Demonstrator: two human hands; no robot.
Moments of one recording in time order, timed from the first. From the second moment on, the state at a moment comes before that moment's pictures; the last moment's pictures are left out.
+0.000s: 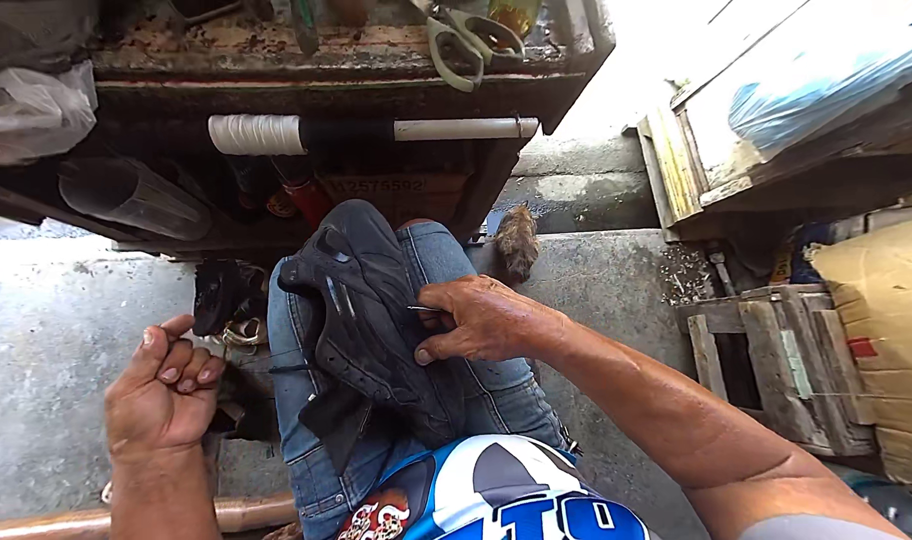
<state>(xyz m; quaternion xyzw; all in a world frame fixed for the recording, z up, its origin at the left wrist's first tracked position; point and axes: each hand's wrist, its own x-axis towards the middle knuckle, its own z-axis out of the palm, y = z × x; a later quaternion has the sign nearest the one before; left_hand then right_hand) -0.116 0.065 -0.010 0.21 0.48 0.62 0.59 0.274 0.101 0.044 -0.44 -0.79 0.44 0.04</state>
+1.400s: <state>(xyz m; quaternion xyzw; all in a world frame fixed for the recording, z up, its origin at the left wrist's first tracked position) 0.031 0.053 0.039 0.40 0.43 0.39 0.71 0.288 0.079 0.034 -0.38 -0.86 0.25 0.23</state>
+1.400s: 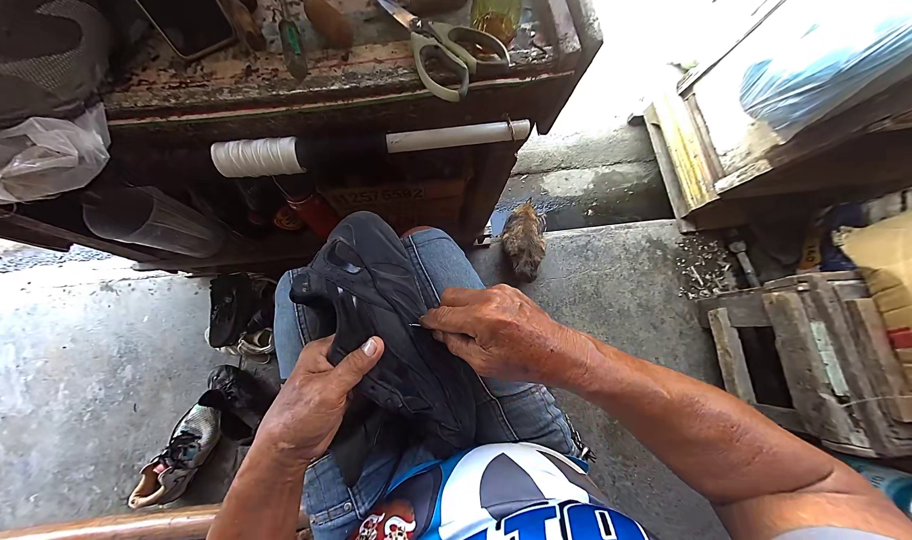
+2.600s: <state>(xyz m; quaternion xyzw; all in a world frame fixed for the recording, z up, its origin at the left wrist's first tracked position) 0.052 0.035 0.027 0.42 0.45 0.44 0.65 0.256 0.089 0.070 -0.42 -0.89 0.19 0.02</state>
